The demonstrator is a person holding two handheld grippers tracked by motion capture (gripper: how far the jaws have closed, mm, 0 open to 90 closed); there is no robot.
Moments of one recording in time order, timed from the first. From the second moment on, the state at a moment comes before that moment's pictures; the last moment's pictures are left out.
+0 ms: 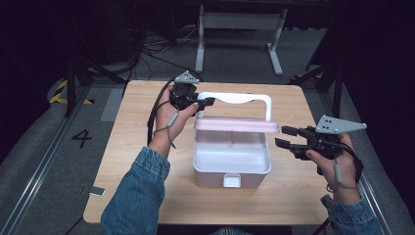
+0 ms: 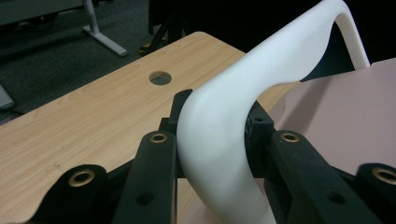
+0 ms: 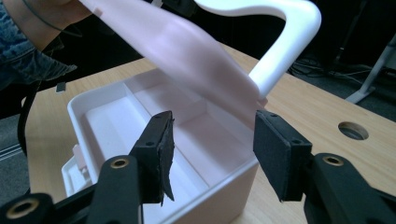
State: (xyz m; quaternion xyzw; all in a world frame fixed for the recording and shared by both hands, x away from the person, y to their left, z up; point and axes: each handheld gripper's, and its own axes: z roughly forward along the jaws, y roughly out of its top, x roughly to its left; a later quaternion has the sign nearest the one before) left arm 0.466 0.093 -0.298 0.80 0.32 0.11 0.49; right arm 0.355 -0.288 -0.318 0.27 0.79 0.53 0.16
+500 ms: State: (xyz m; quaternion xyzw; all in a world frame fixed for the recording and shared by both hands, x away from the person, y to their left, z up) left arm 0.464 0.093 -0.296 0.80 0.32 0.12 0.49; right arm 0.364 -0.285 -0.320 0.32 0.77 0.54 0.14
